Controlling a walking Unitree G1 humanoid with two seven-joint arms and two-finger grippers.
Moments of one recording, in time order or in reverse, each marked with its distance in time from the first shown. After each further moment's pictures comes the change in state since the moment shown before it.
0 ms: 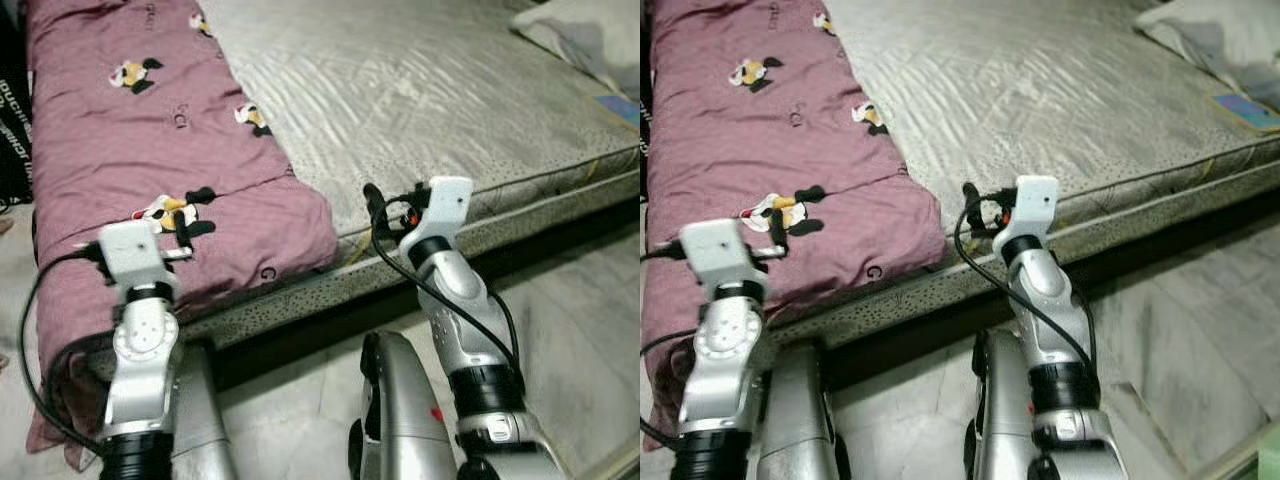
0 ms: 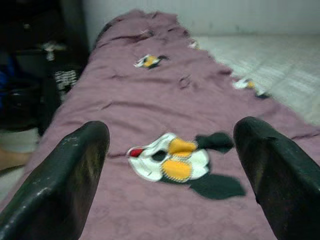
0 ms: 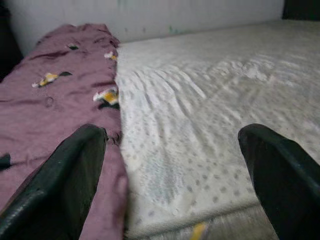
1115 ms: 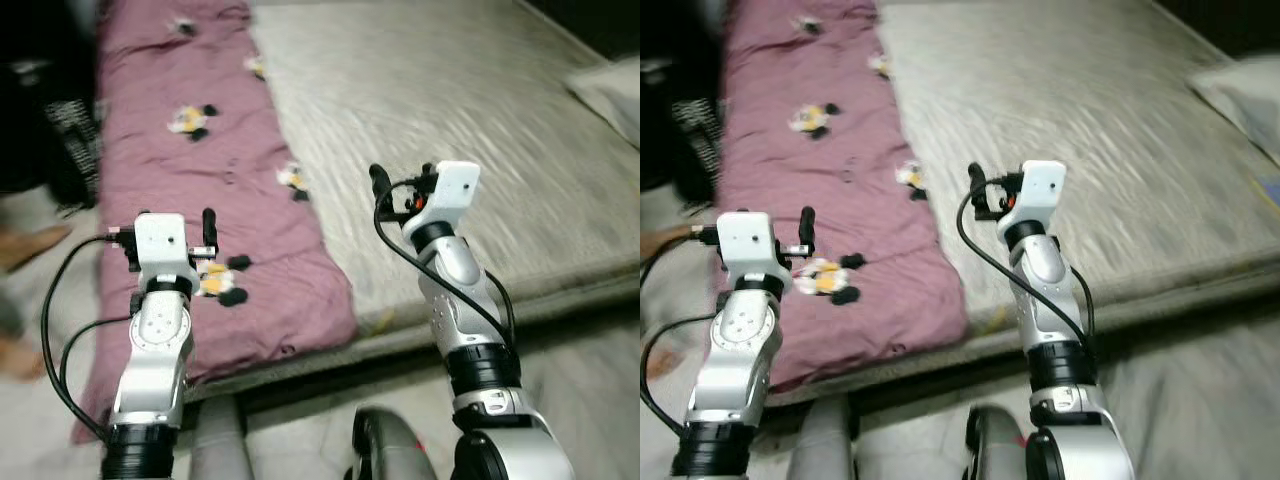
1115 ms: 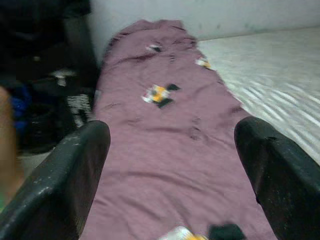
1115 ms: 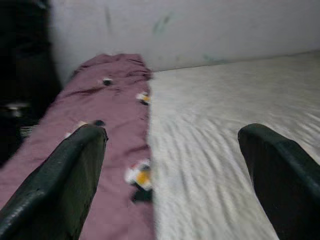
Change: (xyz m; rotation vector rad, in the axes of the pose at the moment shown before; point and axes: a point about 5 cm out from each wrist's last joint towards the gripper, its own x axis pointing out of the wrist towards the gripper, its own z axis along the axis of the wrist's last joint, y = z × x) left arm 0.004 -0.019 -0.003 0.103 0.018 -0.129; right arm 0.011 -0.006 0.007 -0.008 -0.075 -0.019
